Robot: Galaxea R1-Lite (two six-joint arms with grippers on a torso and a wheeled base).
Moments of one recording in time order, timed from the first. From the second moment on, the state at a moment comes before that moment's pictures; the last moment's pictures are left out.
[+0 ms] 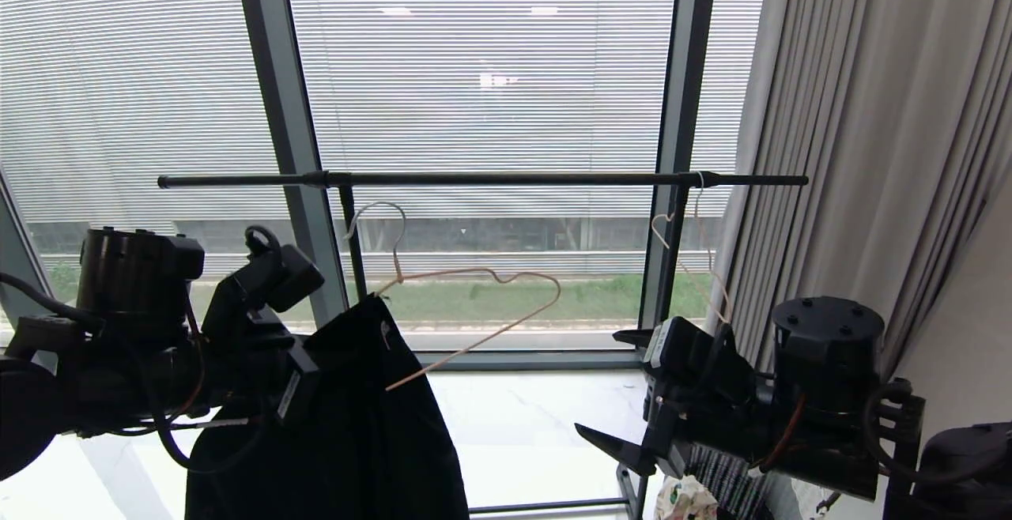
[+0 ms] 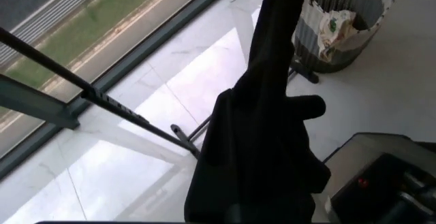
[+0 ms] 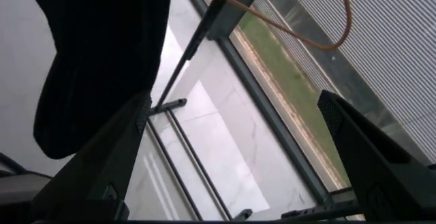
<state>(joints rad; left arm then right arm) -0.12 1.52 -0.67 -0.23 -0.45 0.48 0.79 1.78 -0.53 -0.95 0.24 -0.37</state>
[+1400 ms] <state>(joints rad) -0.28 1.43 -0.72 -0.30 -0.45 0.41 0.99 2.08 -0.84 -0.95 -0.05 0.03</state>
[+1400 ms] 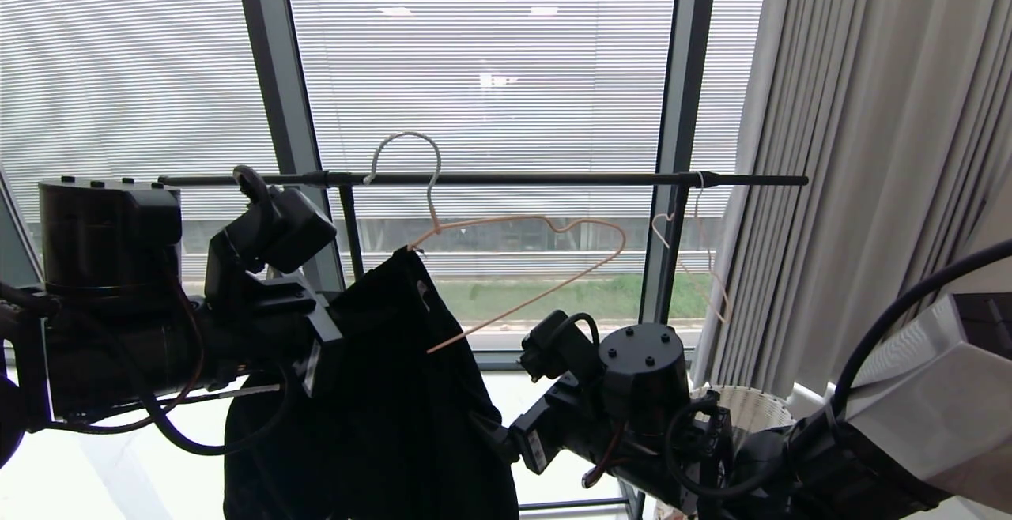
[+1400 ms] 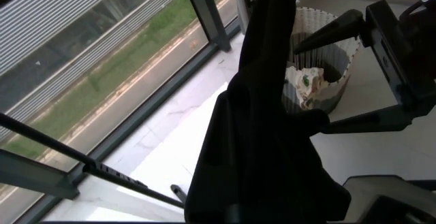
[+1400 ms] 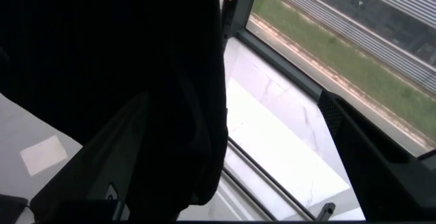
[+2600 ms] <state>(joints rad) -0.36 1.40 -0.72 -0.30 -0.44 0.40 0.95 2.10 -0.79 -0.96 -0.17 0.02</state>
